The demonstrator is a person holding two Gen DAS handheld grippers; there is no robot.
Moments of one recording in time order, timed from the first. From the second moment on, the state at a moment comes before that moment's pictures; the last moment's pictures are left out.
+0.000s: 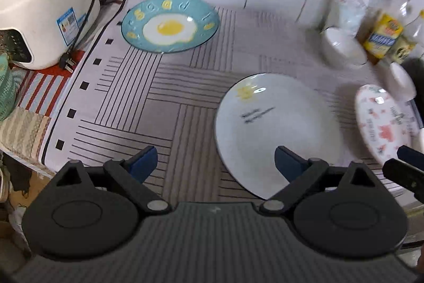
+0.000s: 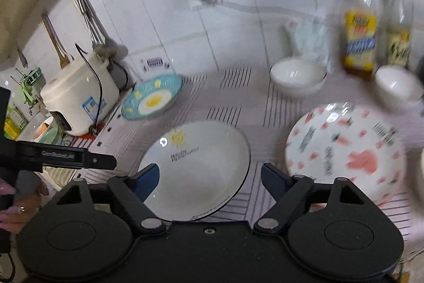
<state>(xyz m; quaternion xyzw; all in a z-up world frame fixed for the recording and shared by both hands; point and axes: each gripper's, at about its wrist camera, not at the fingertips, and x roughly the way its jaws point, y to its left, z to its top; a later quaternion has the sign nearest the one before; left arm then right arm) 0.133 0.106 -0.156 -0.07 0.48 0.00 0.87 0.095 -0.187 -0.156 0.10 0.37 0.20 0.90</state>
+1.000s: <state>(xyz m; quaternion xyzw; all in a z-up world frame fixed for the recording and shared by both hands) 0.183 0.101 -0.225 -0.16 0.55 0.00 0.82 0.131 -0.194 -0.235 0.20 0.44 0.16 0.86</state>
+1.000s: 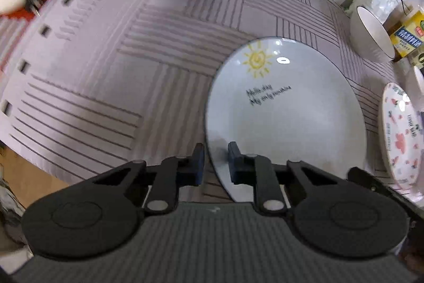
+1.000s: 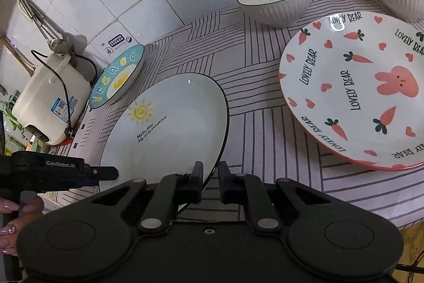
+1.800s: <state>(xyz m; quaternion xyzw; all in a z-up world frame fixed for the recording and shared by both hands) 0.228 0.096 -0.190 -0.08 0.57 -0.08 0.82 0.170 -0.173 -0.210 0.14 0.42 0.19 0.88</state>
